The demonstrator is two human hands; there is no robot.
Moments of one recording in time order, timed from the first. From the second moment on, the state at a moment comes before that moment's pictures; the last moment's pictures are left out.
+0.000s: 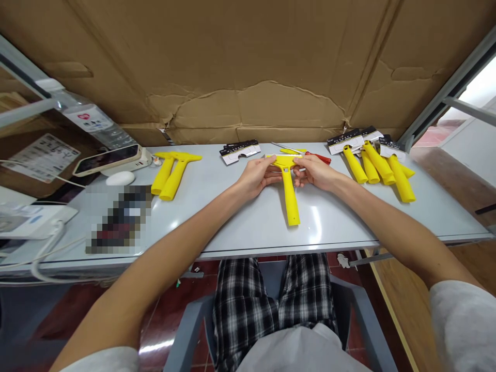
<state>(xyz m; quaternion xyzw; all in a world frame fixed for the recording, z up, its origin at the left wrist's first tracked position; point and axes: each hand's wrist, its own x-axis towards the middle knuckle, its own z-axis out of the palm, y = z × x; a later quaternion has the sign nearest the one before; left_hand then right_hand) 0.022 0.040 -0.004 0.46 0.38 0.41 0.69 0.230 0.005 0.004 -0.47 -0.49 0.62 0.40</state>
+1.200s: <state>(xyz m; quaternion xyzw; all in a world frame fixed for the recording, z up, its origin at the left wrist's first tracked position) 0.013 0.038 0.013 0.53 0.40 0.41 0.62 0.204 -0.020 0.027 -0.48 -0.40 0.63 0.46</state>
